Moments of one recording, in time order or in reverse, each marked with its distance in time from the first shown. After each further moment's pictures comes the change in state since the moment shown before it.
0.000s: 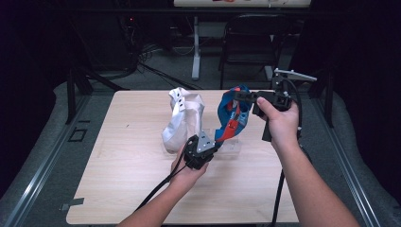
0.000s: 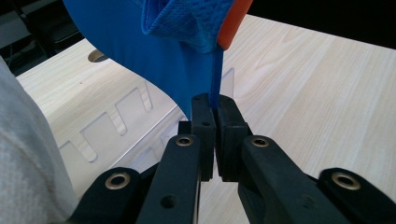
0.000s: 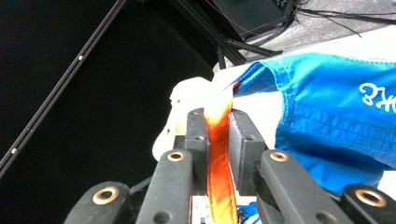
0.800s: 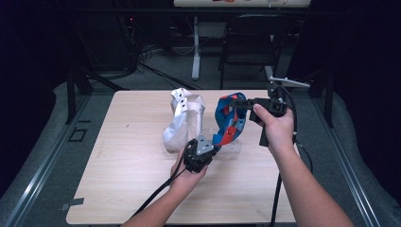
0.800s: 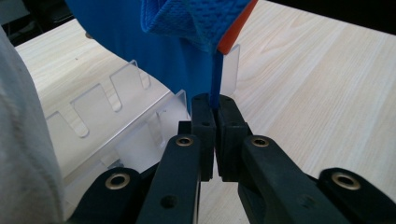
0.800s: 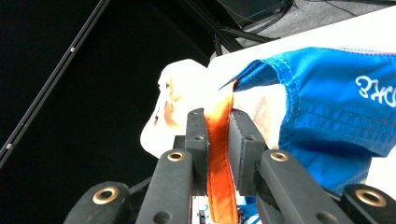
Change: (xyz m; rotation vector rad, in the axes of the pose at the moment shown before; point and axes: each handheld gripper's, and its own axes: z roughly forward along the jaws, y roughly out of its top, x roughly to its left) left arm -0.004 -0.015 0.008 0.040 0.019 -0.042; right arm -0.015 -0.013 0.012 0.042 -0.013 0.022
